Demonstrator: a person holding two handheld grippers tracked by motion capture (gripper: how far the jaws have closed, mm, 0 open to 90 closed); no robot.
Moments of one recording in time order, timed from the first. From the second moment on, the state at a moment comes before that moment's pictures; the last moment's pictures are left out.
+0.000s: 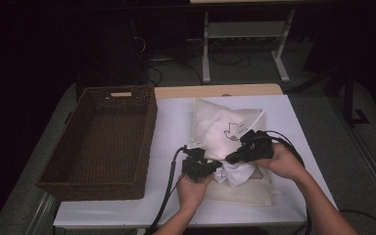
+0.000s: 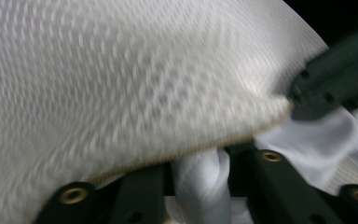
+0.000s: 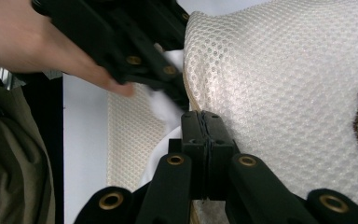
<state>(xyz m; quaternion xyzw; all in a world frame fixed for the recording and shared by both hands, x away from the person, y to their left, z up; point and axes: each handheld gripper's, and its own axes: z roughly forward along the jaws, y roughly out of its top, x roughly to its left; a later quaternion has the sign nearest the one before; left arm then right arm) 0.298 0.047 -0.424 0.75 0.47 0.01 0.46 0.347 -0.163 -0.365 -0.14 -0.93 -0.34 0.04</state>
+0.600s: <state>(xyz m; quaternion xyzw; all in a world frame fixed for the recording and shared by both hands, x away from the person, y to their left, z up) 0.279 0.063 -0.429 0.78 0.45 -0.02 0.43 0.346 -0.164 -0.361 -0.14 -0.93 -0.34 0.03</state>
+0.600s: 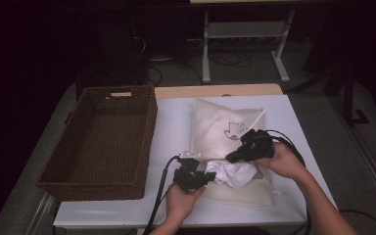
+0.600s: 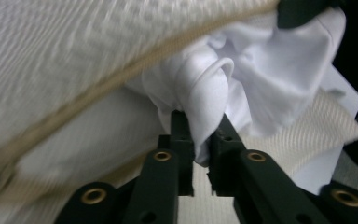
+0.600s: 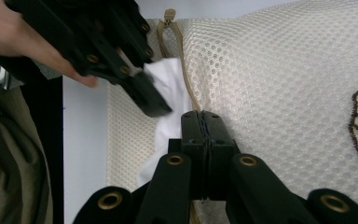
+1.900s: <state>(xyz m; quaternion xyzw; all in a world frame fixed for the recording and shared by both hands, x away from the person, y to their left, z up) 0.285 0.008 -0.436 0.76 0.46 -0.04 0.46 0.352 -0.168 -0.358 -0.16 -0.93 -0.33 0.02</state>
